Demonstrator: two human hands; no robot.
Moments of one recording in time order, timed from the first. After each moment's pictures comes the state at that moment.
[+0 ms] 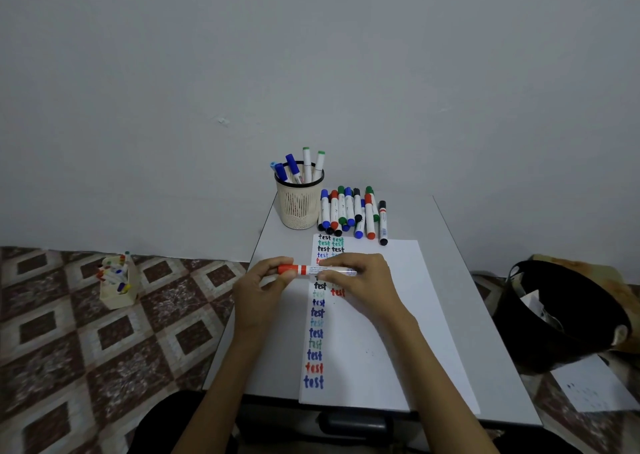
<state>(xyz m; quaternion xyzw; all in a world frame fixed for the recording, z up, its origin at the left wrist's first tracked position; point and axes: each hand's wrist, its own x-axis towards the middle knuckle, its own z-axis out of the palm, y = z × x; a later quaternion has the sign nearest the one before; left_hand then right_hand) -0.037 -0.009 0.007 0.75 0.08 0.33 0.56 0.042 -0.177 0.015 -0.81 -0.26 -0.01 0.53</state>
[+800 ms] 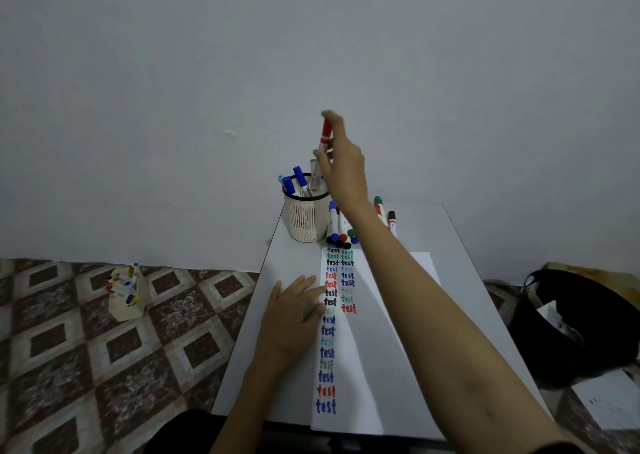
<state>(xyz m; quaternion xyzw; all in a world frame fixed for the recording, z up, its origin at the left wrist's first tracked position) -0.017 -0.011 -0.018 0.95 0.00 0.17 0.27 0.147 -0.082 0.146 -0.78 -0.30 -0.32 0.44</state>
